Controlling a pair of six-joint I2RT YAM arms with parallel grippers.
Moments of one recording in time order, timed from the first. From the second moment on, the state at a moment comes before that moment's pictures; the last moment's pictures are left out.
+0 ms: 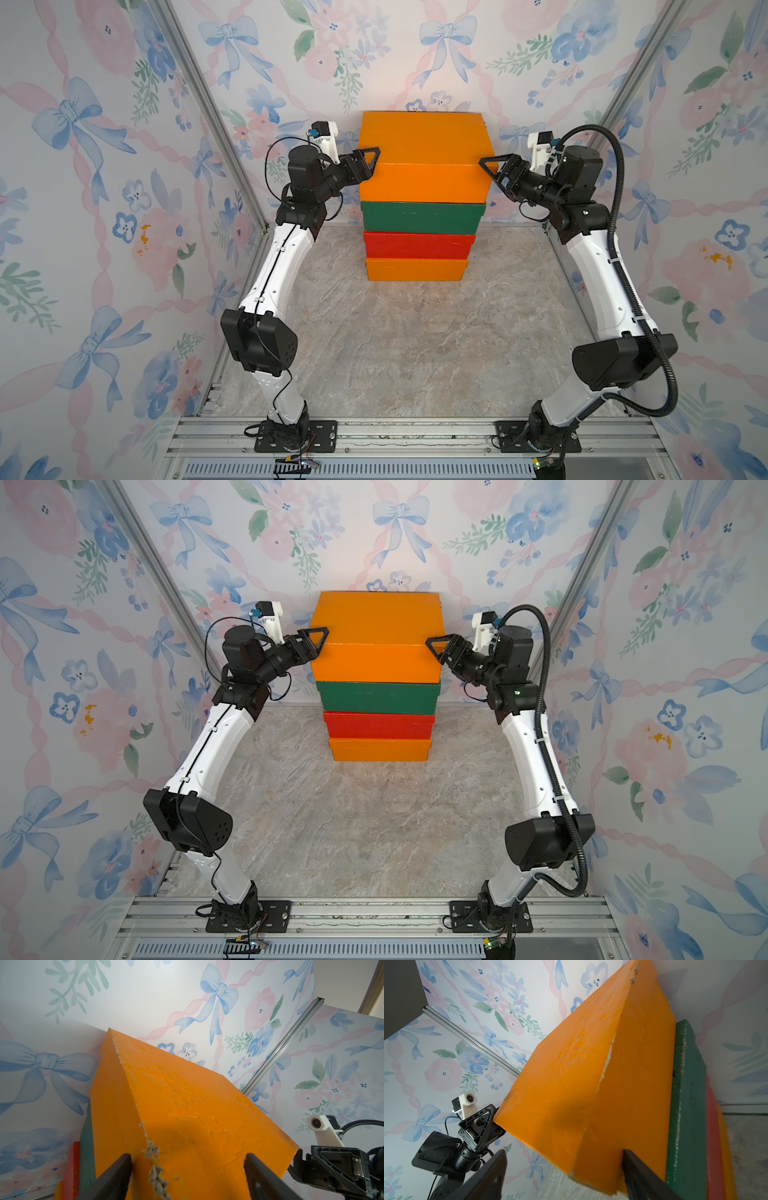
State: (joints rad) left arm -0.20 1.81 1.98 -0.09 0.44 -0.57; right arm 0.11 1.69 1.98 -0.40 -0.61 0.72
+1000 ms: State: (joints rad) left arm -0.12 1.80 1.97 -0.09 0.45 -0.57; right arm 0.02 1.65 1.91 -0.37 -0.61 0.73
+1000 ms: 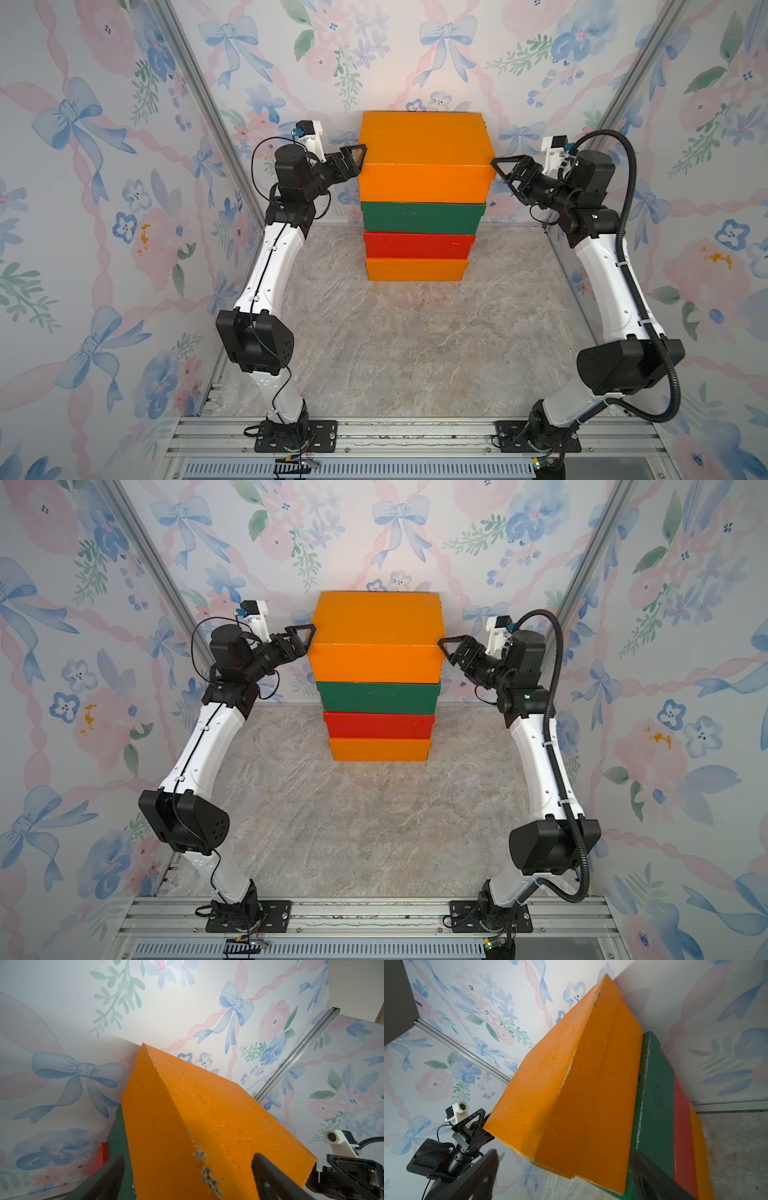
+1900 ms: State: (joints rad) left arm -0.08 1.44 1.51 -0.07 0.31 -0.43; right arm -0.07 1.49 1.66 -0.33 -0.61 0.71
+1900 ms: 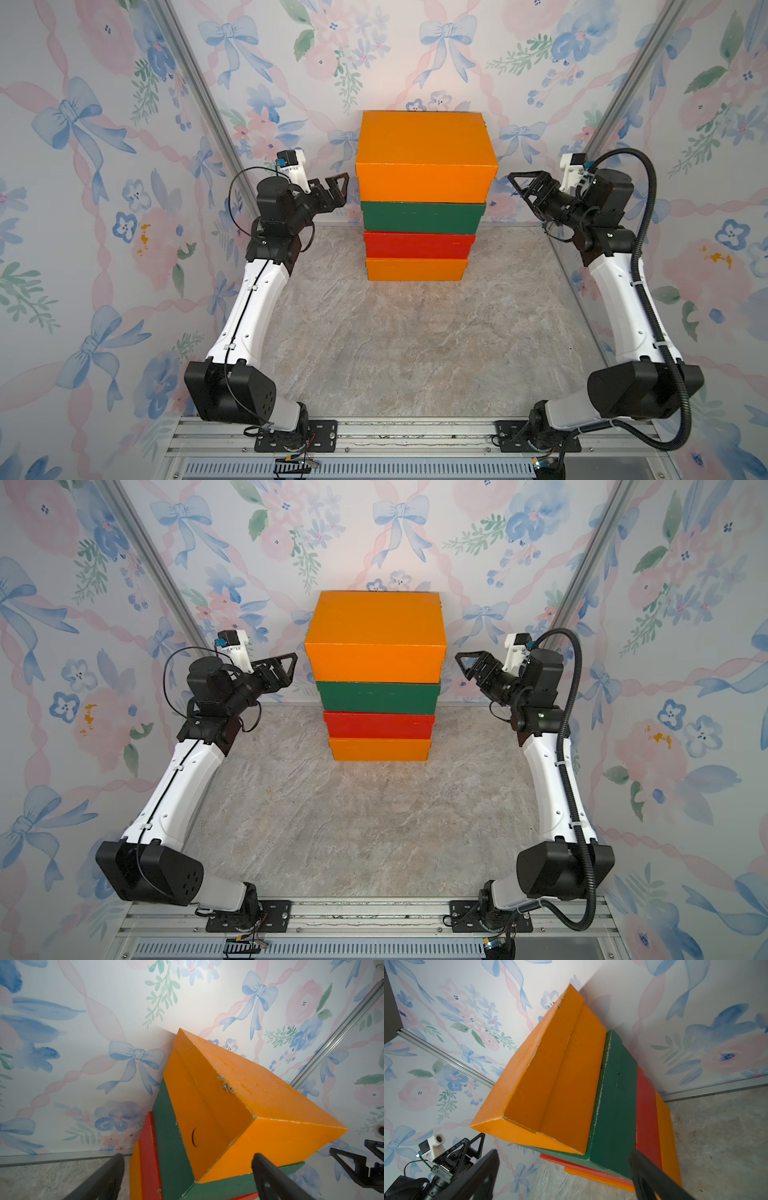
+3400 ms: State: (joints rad) left arm -0.21 1.12 0.61 0.24 -0.09 -0.33; right arm -0.08 1.27 1.08 -0.37 -0.41 0.40
